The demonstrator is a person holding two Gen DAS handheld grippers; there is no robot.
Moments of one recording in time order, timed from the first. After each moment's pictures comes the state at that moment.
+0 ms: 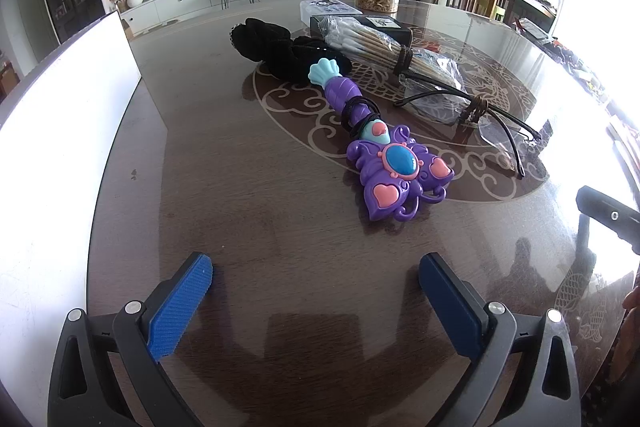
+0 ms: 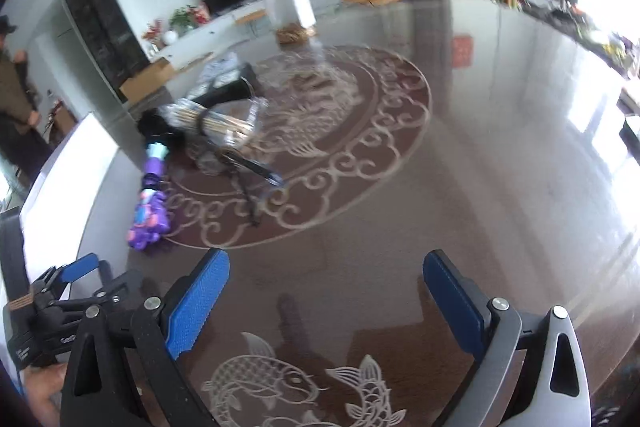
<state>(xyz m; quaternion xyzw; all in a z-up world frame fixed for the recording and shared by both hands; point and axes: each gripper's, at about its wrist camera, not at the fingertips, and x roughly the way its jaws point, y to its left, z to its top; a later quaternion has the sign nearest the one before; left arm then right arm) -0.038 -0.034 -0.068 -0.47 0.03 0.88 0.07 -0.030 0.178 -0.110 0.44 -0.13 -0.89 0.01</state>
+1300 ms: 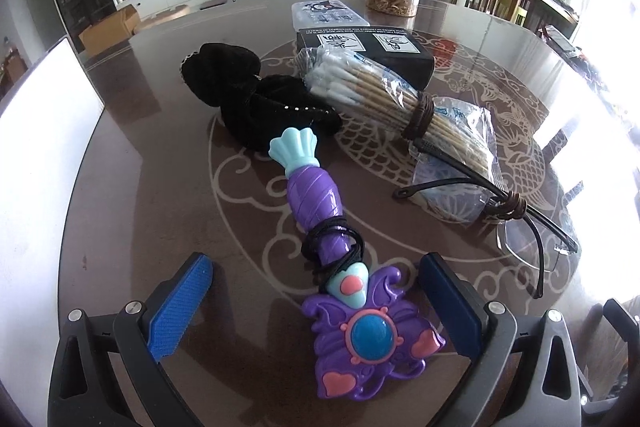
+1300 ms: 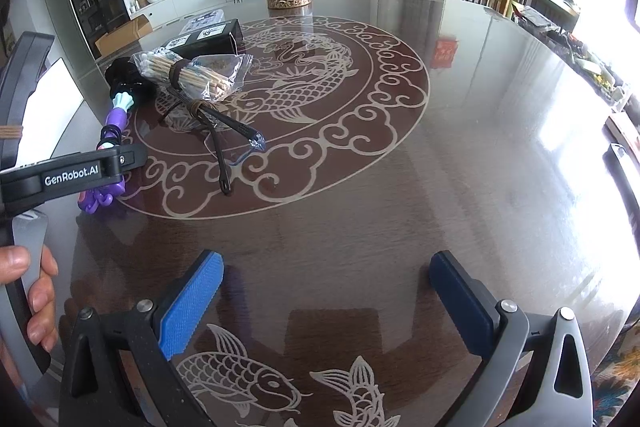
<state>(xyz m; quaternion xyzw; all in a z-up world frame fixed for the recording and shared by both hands) -0.127 -0.001 -0.068 -0.49 0.02 0.87 0.04 -0.025 0.158 -0.119 0.47 -0.03 -0.88 -0.03</state>
